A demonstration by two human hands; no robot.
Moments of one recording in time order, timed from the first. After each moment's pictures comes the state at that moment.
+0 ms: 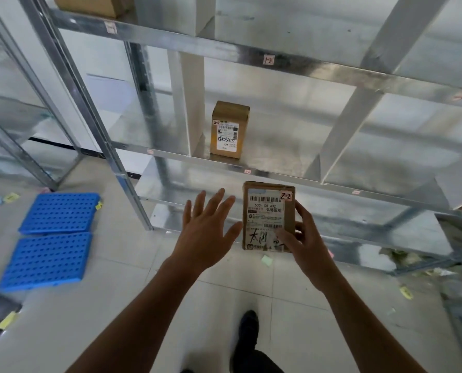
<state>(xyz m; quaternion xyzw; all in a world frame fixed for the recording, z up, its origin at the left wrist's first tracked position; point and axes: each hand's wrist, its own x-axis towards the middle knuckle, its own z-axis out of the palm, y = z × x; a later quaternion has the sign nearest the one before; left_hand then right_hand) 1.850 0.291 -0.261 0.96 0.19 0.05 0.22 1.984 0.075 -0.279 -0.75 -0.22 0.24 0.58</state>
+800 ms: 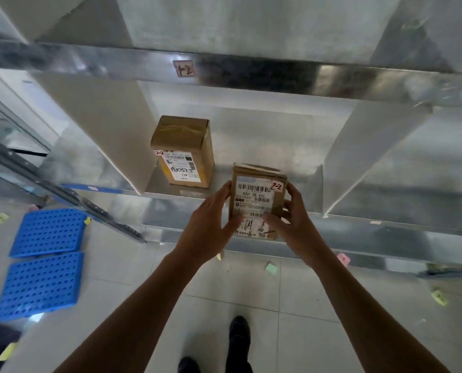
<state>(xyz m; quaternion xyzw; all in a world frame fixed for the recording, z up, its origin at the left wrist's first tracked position) 2.123 0.337 -0.312 0.90 0.18 0.06 0.39 2.246 0.158 -0.335 -0.73 -0.22 0.29 0.58</state>
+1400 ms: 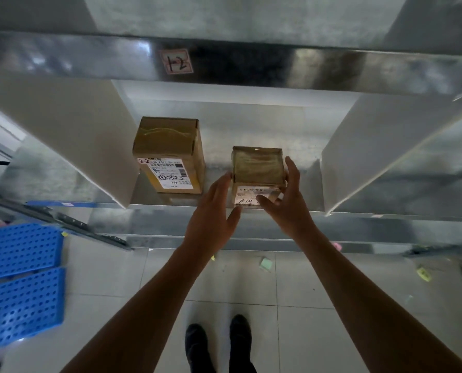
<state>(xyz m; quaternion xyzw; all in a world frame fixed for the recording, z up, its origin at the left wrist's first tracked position) 2.166 0.366 -0.354 0.93 0.14 0.13 0.32 2.286 0.208 -0.355 -0.81 -0.23 0.15 0.51</state>
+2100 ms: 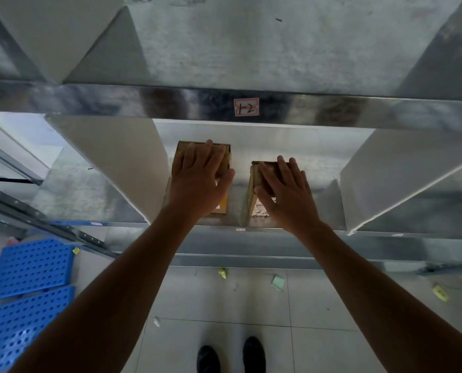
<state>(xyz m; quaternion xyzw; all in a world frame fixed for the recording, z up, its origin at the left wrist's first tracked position) 2.192 0.490 -0.282 0.99 0.14 0.08 0.02 2.294 0.280 -0.324 -0.93 -0.35 0.01 0.14</state>
